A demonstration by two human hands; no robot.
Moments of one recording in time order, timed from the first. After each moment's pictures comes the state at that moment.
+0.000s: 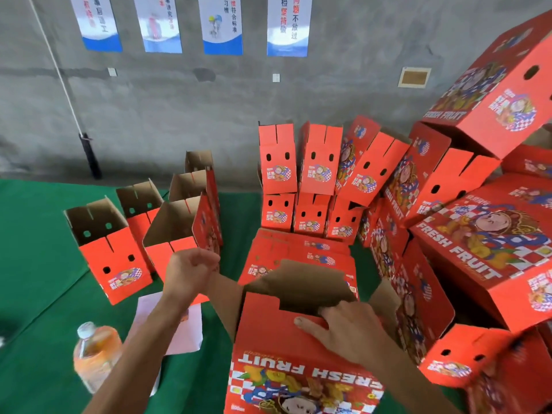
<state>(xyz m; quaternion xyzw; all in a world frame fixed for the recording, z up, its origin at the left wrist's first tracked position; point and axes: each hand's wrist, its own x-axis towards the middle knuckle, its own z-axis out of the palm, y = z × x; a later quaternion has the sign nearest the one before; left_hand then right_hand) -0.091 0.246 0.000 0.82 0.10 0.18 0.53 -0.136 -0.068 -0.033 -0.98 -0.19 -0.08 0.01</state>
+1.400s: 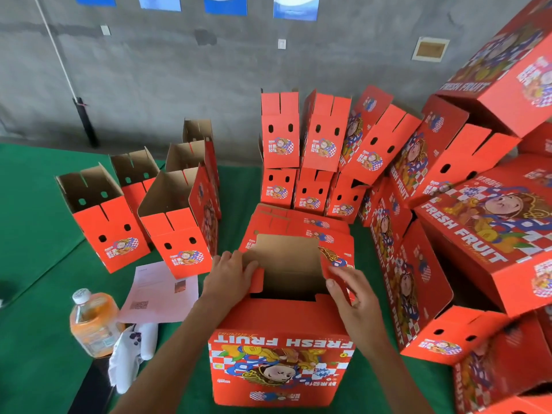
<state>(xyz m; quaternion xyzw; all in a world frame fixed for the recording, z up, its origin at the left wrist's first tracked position) -0.092 0.184 -0.071 0.97 0.05 0.04 0.25 -0.134 -0.095 -0.092 -0.83 -0.08 -0.16 0.53</state>
